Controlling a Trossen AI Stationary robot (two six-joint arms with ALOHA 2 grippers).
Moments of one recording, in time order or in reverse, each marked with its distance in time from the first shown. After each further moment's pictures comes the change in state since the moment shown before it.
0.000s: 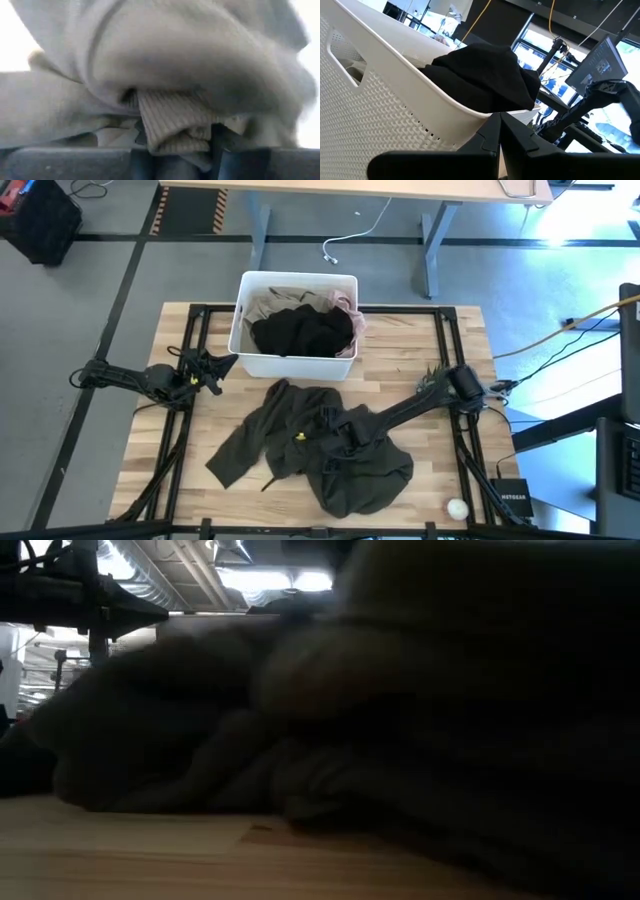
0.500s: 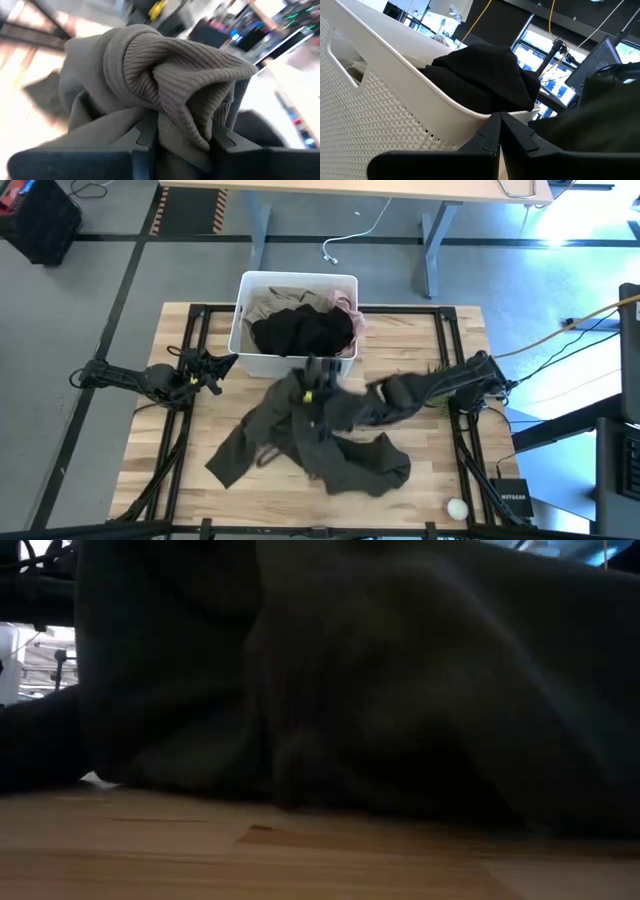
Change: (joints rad) left arm 0.001 0.000 0.000 0.003 0.000 -0.003; right arm -0.031 -0.175 0.478 -0.138 0.268 -0.279
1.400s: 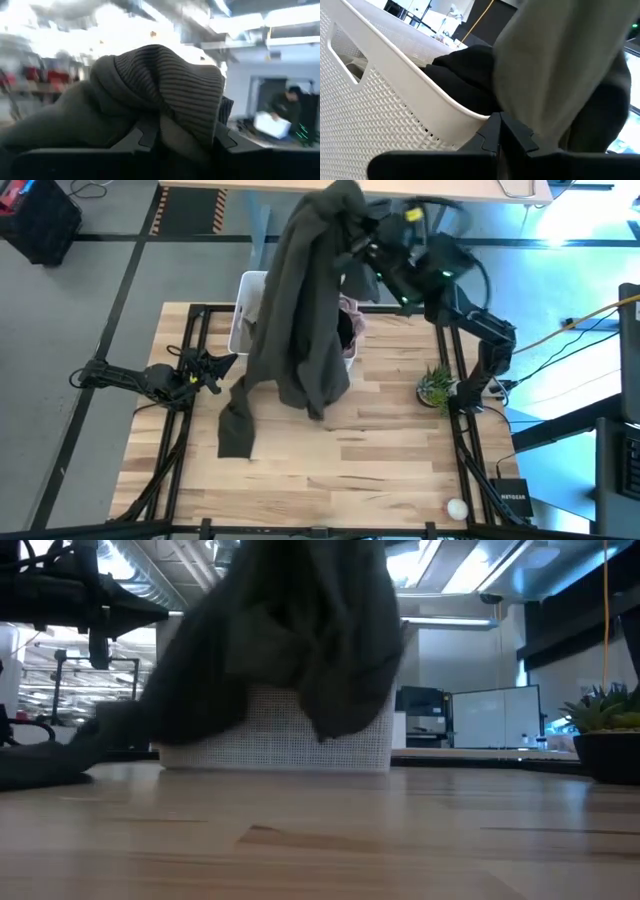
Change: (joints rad) left arm 0.000 0.000 0.000 0.005 -0.003 -0.033; right arm -0.453 -0.101 0.292 0.647 0.041 -0.310
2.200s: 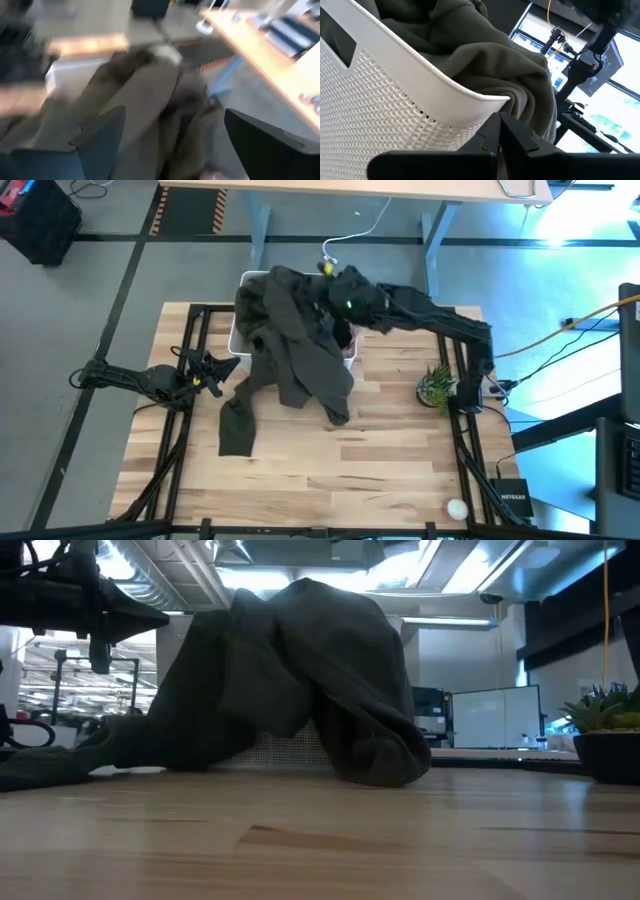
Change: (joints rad) left arm -0.001 0.000 0.000 -0.063 0.050 -0.015; right arm -0.004 0.106 -0.062 -0.867 -0.201 0.402
